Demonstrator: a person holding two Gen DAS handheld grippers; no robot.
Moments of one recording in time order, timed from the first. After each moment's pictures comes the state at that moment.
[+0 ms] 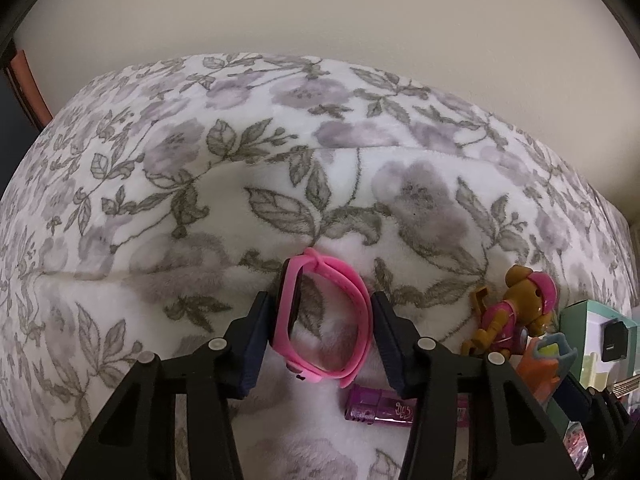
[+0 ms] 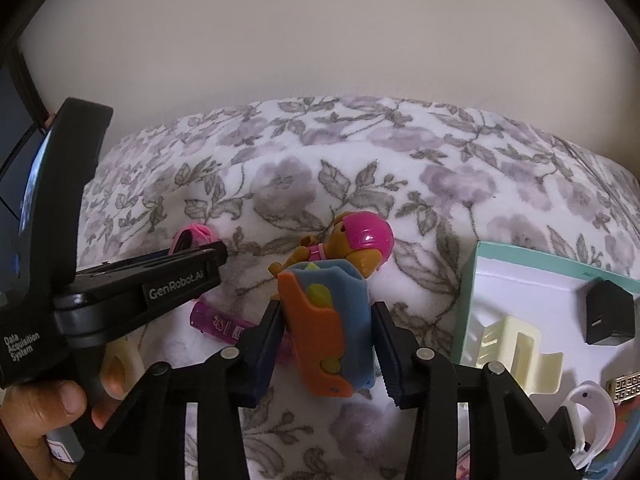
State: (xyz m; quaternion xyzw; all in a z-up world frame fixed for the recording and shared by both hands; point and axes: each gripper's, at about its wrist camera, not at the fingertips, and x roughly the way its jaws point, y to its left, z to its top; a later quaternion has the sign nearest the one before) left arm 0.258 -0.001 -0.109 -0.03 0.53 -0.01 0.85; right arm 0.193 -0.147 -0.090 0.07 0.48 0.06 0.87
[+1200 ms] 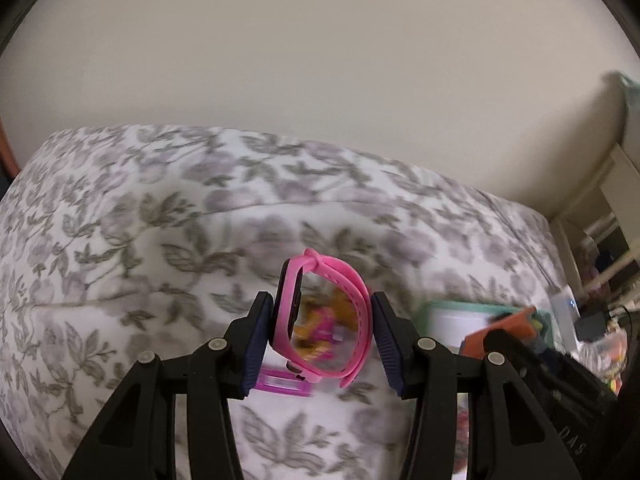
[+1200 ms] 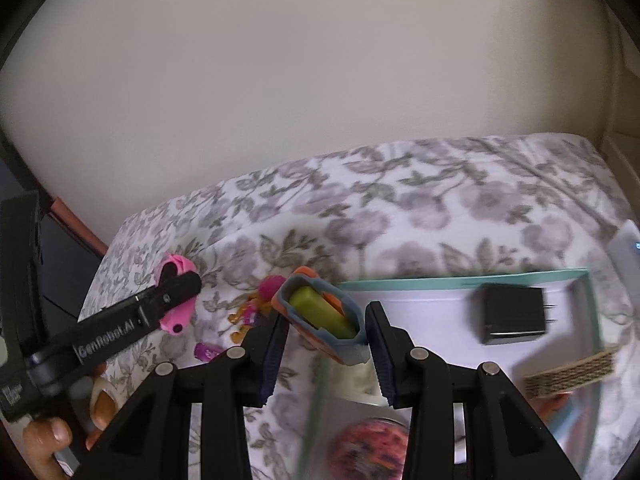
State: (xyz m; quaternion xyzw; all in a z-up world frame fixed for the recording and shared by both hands) left arm 0.216 -0.079 -0.020 -0.04 0.47 -0.12 0.87; right arm 0.156 -0.266 -0.024 0.18 0.43 0.02 0.88
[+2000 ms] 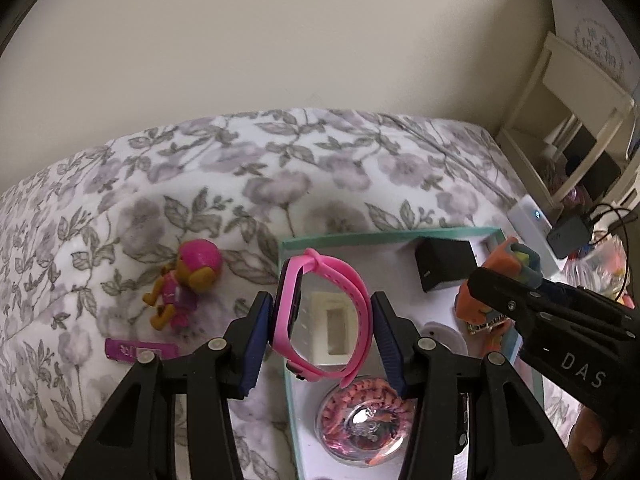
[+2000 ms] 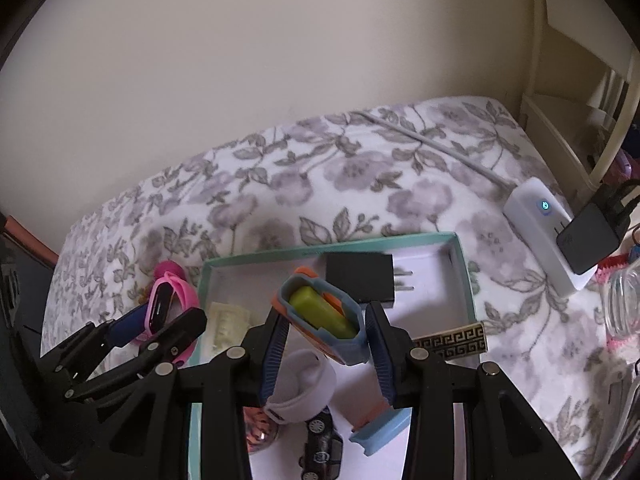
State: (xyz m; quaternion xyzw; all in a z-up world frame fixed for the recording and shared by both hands) left arm 0.174 -0.192 -0.042 0.06 0.49 -0.20 0.84; right arm 0.131 -0.344 -0.039 0.17 0.50 -0.07 0.85
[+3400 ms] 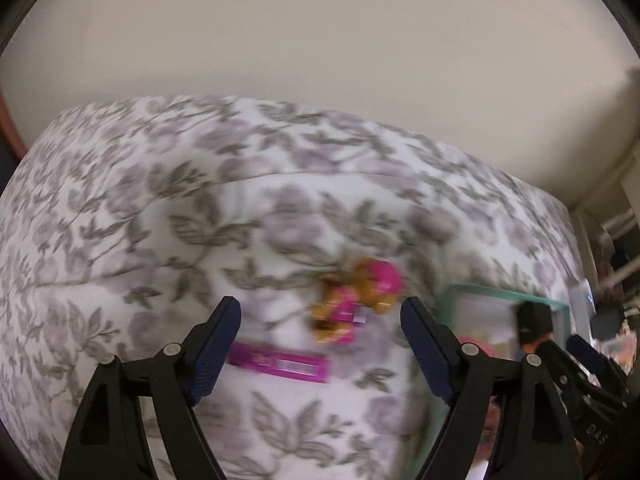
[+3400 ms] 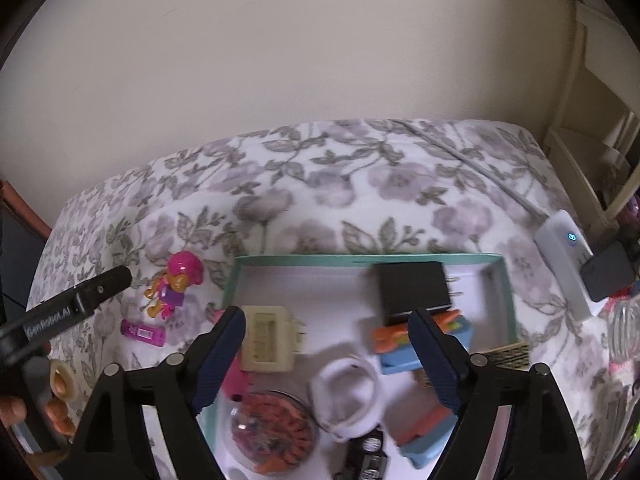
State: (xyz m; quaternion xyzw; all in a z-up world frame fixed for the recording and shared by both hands) left arm 0.225 -0.060 -0.045 -0.04 0.52 -0.07 0.85; right arm 0.155 -0.286 -0.036 0.12 0.49 -0.05 0.86
